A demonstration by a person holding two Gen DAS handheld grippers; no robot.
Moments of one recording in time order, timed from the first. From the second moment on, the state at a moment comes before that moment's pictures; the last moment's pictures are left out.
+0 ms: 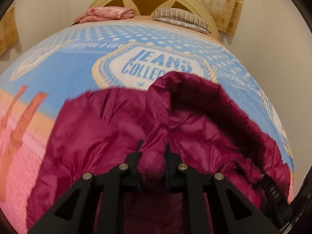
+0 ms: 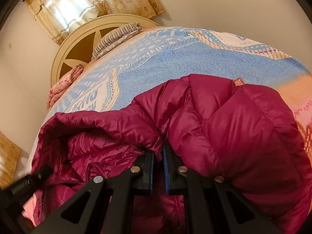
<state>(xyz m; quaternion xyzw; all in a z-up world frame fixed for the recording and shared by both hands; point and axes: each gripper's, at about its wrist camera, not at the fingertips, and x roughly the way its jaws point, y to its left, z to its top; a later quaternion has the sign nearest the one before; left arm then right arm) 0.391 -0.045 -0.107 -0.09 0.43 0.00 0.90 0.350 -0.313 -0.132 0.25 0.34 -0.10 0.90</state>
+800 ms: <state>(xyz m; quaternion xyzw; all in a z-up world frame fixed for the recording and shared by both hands) 0.386 -0.021 -0.138 -0.19 0.39 -0.02 0.90 0.266 -0.367 -0.068 0.33 0.23 -0.22 0.89</state>
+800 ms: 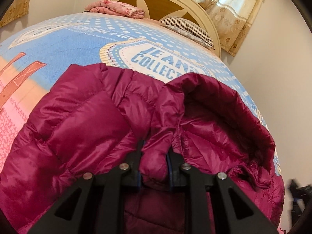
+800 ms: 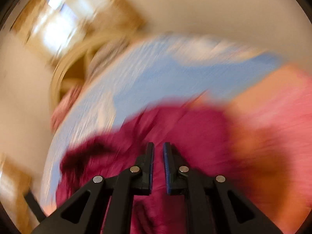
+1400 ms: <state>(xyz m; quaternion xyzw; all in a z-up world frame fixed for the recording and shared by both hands) 0.384 -0.004 -0.138 -0.25 0.38 -0.06 0.89 0.397 -0.273 -0.130 0.25 0.44 -0.04 0.86</state>
